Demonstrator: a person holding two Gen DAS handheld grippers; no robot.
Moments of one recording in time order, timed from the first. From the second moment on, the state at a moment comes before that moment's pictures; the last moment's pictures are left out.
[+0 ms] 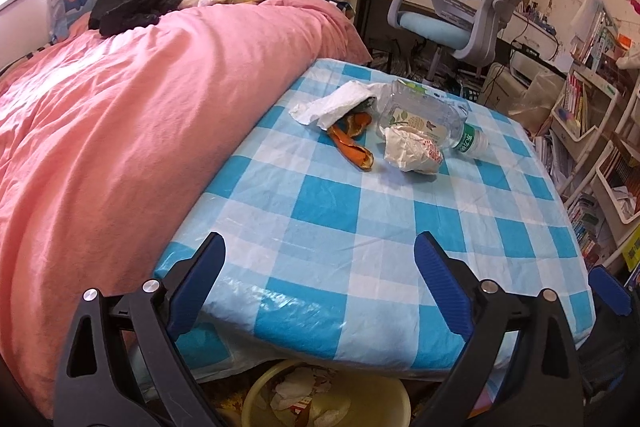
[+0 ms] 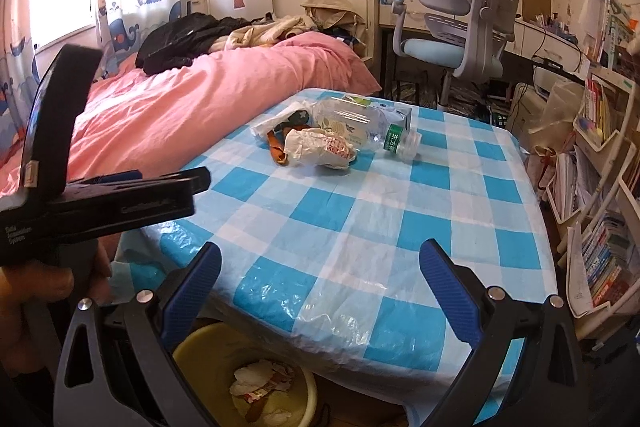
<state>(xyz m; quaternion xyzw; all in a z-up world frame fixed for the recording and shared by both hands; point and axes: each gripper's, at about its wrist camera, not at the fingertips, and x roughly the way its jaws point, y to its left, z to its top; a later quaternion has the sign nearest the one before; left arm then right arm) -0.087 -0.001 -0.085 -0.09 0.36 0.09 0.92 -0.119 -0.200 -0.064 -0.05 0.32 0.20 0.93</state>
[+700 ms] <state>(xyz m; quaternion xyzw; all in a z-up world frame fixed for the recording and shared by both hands) -0.023 -0.004 -0.093 -0.08 0.38 0.12 0.91 -0.099 -0.197 -0.065 -0.06 0.34 0.21 0.92</state>
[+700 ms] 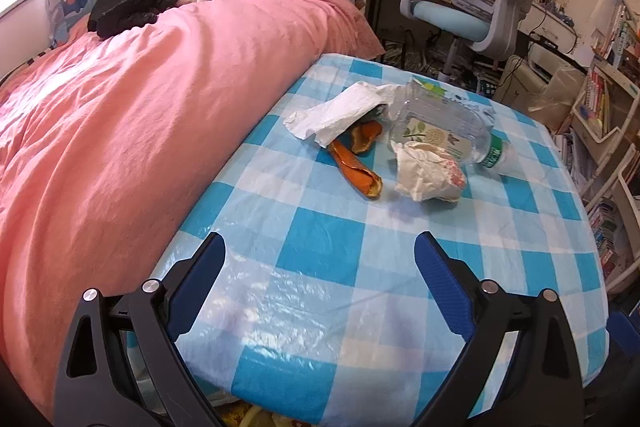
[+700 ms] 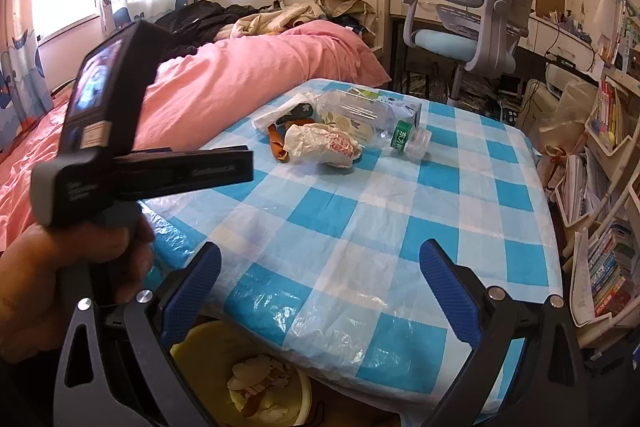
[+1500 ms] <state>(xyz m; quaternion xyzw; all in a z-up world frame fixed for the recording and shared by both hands) 0.057 0.028 -0.121 -0.10 0.42 0.12 0.89 -0.089 -0.187 -0.079 -0.08 0.37 0.21 0.90</state>
